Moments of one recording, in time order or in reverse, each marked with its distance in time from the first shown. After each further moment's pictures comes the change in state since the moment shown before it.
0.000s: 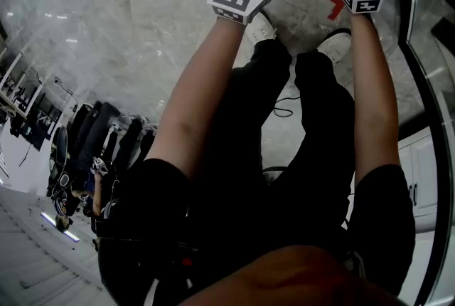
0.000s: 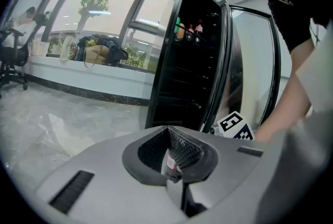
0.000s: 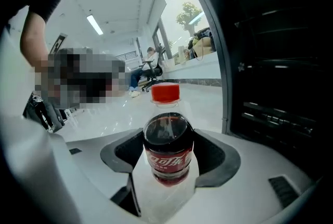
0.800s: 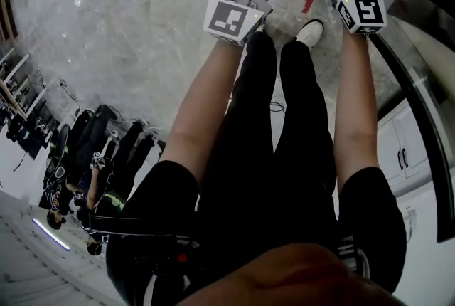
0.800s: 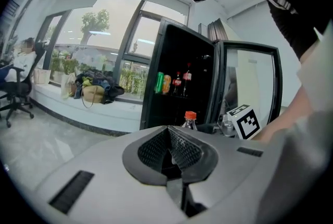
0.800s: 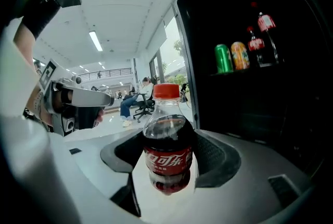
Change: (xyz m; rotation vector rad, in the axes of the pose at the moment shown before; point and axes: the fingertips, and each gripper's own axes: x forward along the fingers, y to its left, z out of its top) left arm -0.082 -0.105 0.279 0.001 -0.148 0.062; right arm -0.210 0.008 0.302 -0.043 -0.234 -0.127
